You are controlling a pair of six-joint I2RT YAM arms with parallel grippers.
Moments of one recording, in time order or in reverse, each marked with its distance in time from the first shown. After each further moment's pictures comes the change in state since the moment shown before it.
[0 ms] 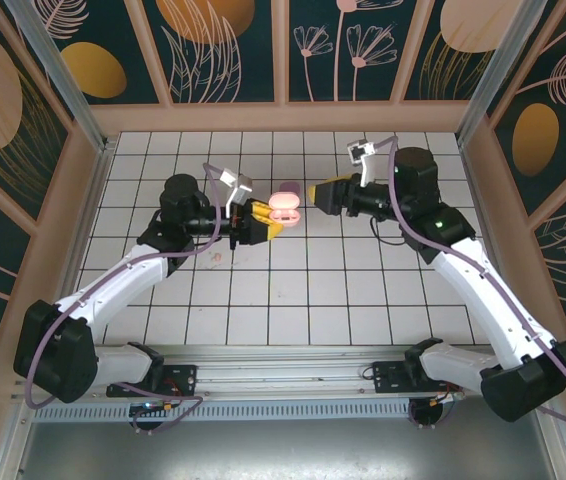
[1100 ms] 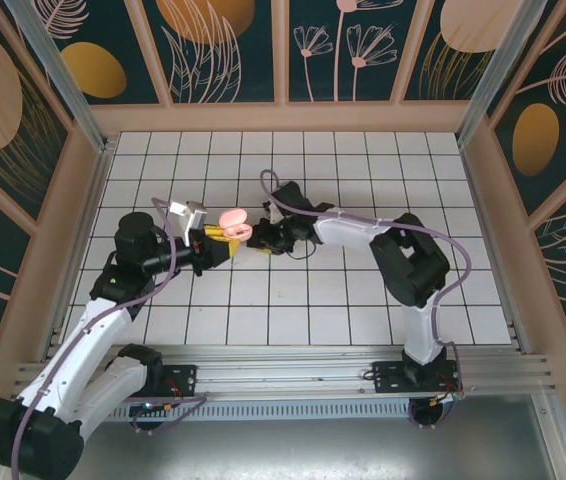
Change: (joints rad) left arm 0.167 -0.457 -0.211 -0.394 -0.243 0.050; right arm 0.302 0.851 0.129 0.146 0.058 0.421
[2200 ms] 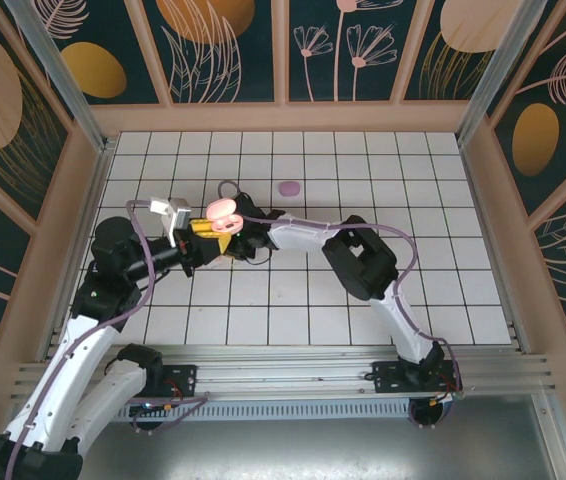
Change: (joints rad) left arm 0.000 -0.129 0.079 -0.067 -0.046 -0.018; right arm 0.150 0.316 0.376 -0.061 0.190 0.161
